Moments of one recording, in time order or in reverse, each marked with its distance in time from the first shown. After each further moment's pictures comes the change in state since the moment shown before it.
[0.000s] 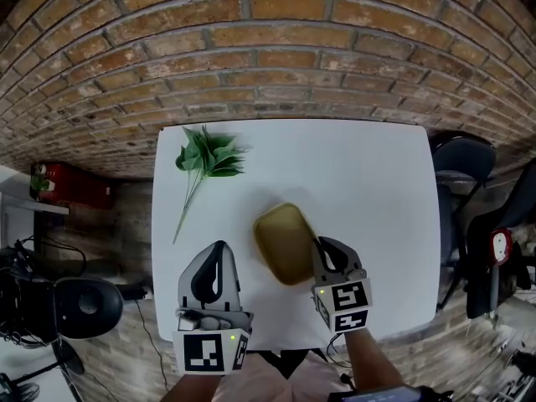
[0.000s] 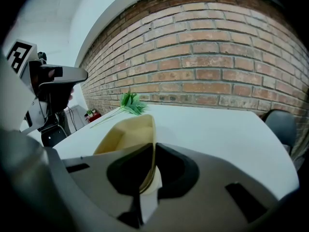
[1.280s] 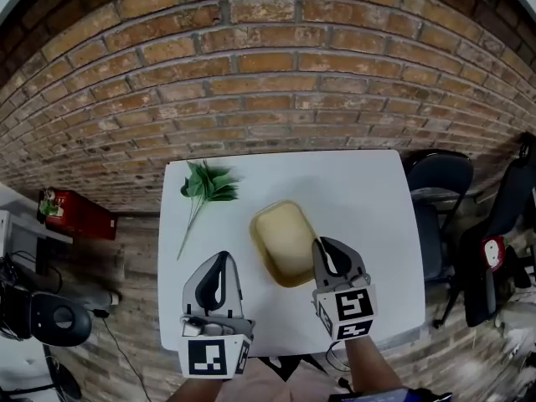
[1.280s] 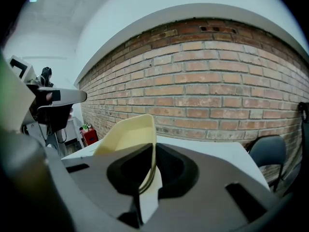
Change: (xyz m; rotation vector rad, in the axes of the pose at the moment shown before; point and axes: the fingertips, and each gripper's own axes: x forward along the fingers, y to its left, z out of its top) left arm -0.030 -0.034 0.056 0.046 -0.133 -0.041; right arm -0.074 -0.013 0.087 -0.042 -0.243 -0.072
